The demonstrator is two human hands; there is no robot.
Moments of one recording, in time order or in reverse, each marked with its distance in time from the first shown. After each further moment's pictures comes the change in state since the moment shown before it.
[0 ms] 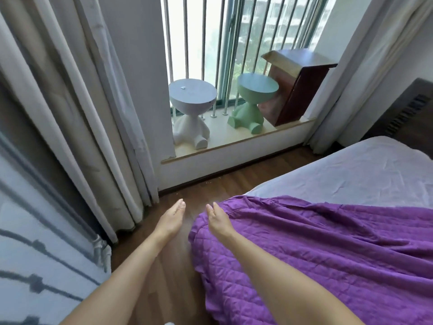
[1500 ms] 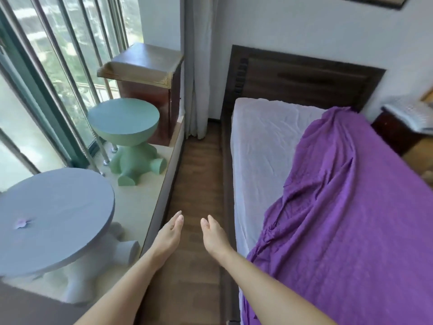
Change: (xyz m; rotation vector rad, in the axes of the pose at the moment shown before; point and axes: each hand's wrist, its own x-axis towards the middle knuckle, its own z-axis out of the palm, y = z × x) left_hand 0.630 0.210 0.000 0.267 -0.948 0.320; right_hand 0.496 -0.201 -0.091 0.368 0.785 0.536
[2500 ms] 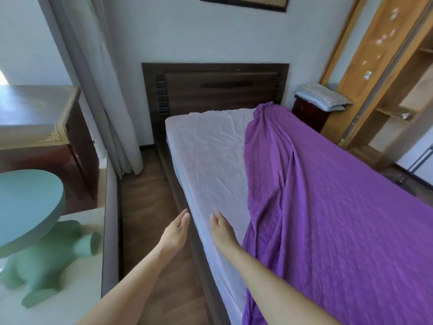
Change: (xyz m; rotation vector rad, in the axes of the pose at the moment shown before) left_hand 0.265 0.164 0.095 0.210 -0.360 0.193; right_hand 0.223 -0.018 -0.160 0.207 0.479 0.121
